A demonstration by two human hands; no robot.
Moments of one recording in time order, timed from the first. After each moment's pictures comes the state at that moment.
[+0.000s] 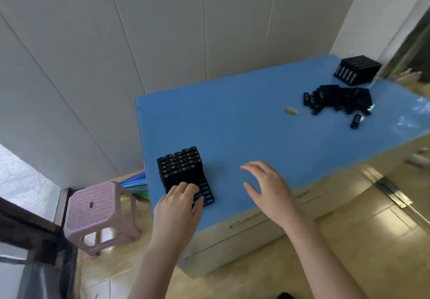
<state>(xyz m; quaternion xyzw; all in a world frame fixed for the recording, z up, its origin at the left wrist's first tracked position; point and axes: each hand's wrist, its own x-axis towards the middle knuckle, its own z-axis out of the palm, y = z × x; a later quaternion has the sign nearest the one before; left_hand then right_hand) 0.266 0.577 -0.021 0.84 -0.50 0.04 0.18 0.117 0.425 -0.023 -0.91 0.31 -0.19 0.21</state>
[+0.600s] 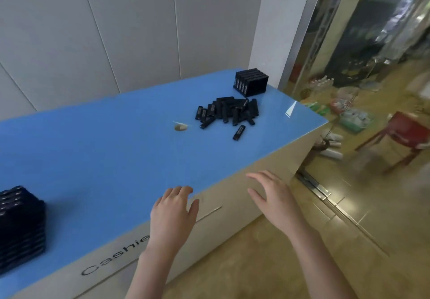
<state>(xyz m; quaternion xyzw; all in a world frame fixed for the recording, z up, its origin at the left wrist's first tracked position) 0.025 0.355 -0.022 0.82 -0.53 -0.05 0.23 -0.166 0.247 -0.003 -0.86 0.43 -0.19 0.19</state>
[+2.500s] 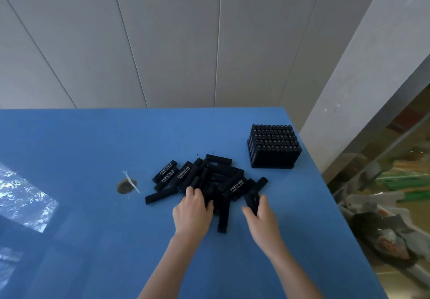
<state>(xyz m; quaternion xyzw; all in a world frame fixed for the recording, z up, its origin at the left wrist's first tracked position) -0.004 -0.073 -0.051 0.95 -0.27 -0.09 0.10 -0.116 -0.175 -0.042 -0.76 0.40 -0.12 0.50</state>
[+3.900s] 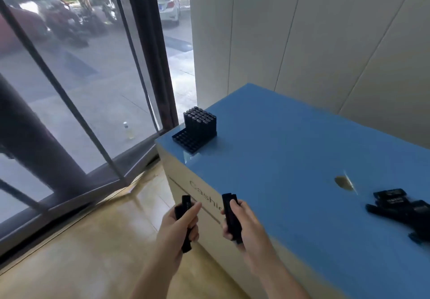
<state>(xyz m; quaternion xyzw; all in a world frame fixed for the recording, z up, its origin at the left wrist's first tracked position) -0.053 0.396 -0.009 0.58 0.23 -0.03 0.78 -0.037 0.255 -0.004 -0.57 0.10 0.22 0.78</state>
